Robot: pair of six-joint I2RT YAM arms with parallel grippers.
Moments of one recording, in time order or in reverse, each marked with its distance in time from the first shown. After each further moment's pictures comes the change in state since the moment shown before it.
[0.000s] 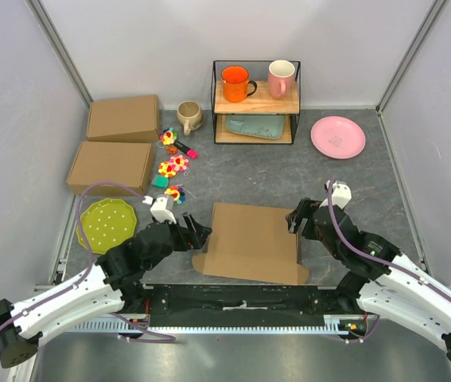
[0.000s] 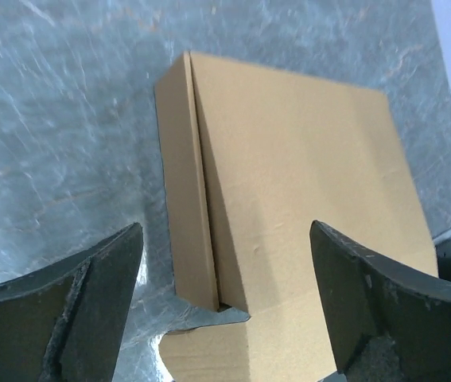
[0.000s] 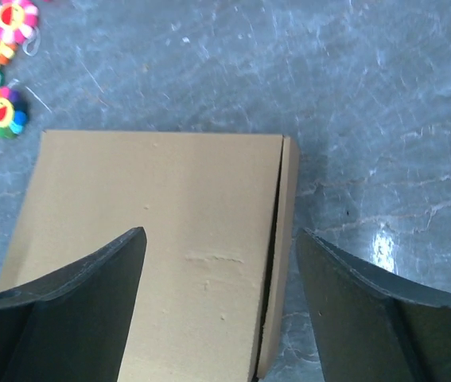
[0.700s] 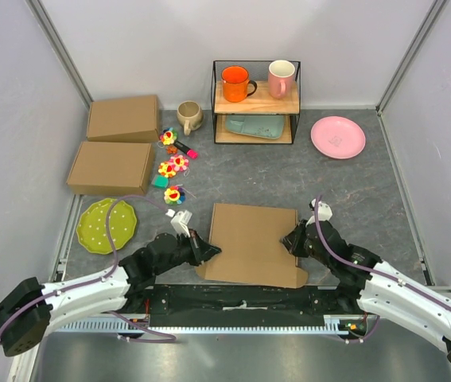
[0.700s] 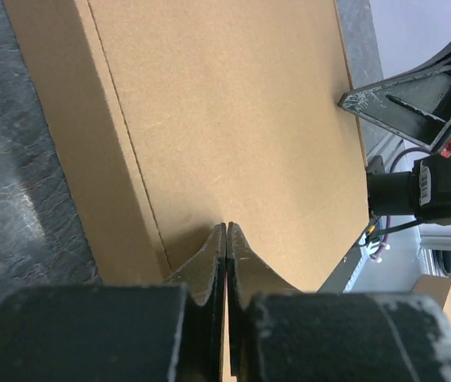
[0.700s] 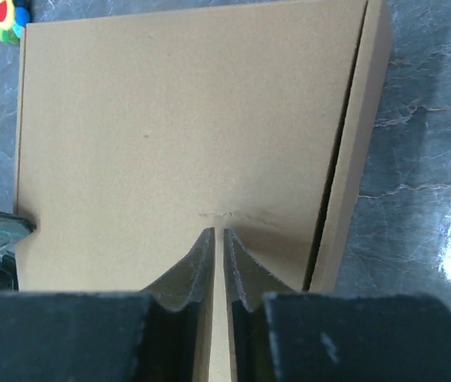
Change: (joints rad) left arm 0.003 0.185 -0.275 0.569 0.310 -0.081; right arm 0.000 -0.031 -0.313 0.298 -0.256 0.082
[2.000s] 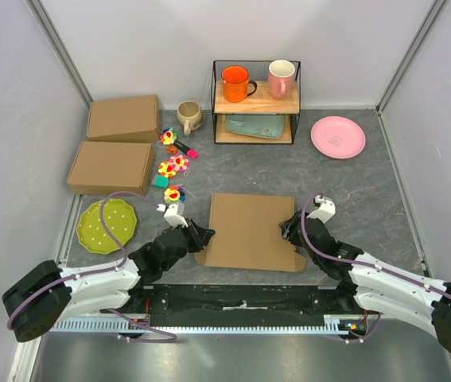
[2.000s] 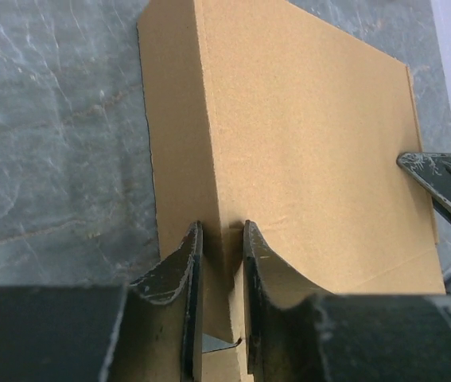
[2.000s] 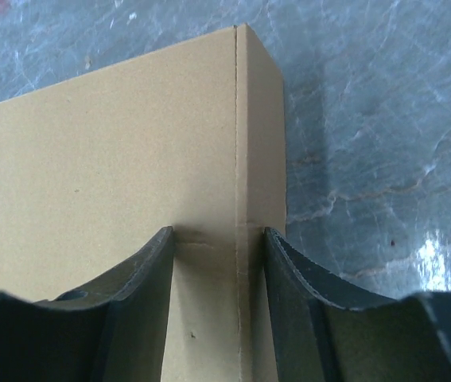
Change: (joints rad) left arm 0.018 0.196 0.031 0.122 -0.296 0.021; right arm -0.018 0.225 -0.080 0.322 0.250 0.027
